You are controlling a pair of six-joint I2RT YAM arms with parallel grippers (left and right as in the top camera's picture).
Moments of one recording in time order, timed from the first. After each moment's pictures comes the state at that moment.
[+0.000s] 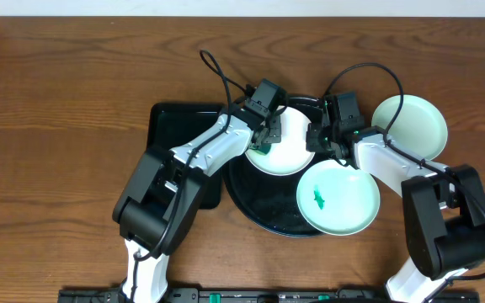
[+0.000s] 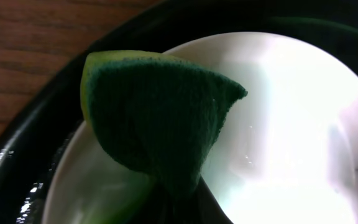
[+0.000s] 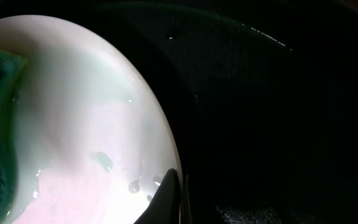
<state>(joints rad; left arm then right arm) -0.58 2.05 1.36 -0.44 0.01 -0.57 0.30 1.84 0.98 -0.18 -0.10 0.32</state>
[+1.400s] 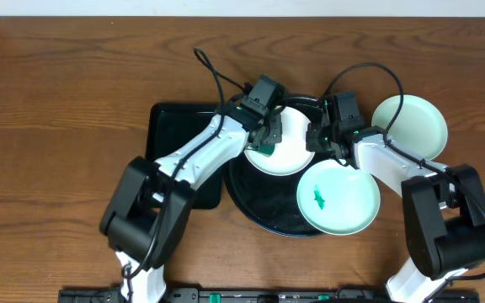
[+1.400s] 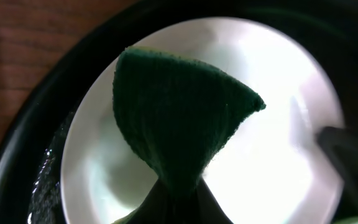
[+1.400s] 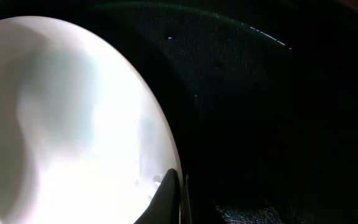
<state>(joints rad) -0.58 1.96 1.36 -0.53 0.02 -0.58 0.30 1.84 0.98 -0.18 -0.11 0.32</state>
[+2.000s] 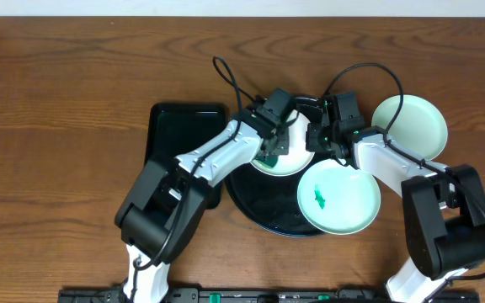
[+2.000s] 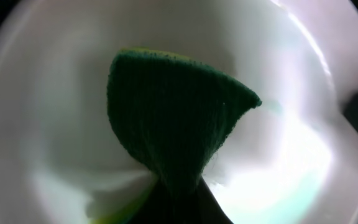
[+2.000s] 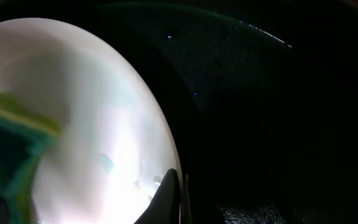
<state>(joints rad) -0.65 2.02 1.36 -0.55 0.02 -0.60 0.30 1.84 0.98 -0.18 -0.11 0.32</state>
